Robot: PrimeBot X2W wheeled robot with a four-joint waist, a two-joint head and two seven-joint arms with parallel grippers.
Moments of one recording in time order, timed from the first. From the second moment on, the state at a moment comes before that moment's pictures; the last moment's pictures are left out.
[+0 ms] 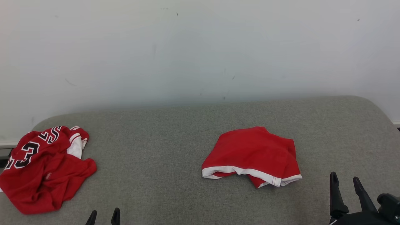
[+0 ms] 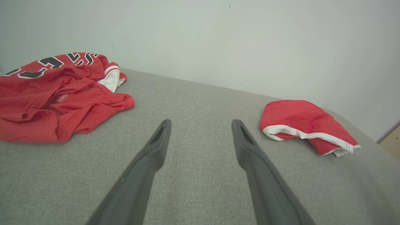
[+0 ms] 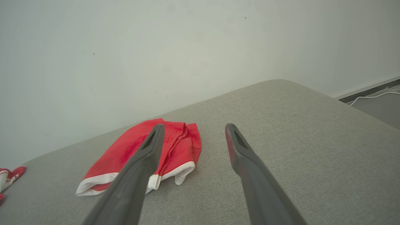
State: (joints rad) left arm 0.16 0.30 -0.37 0.04 -0.53 0.12 -0.20; right arm 0.16 -0.10 -0.06 0.00 0.44 -0.12 -0.05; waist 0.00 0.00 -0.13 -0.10
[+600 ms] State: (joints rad) left arm 0.19 0.28 -0.39 -0.02 -0.49 0.12 -0.07; right arm 0.15 -0.10 -0.04 0.00 0.44 -0.12 -0.05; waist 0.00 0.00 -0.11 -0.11
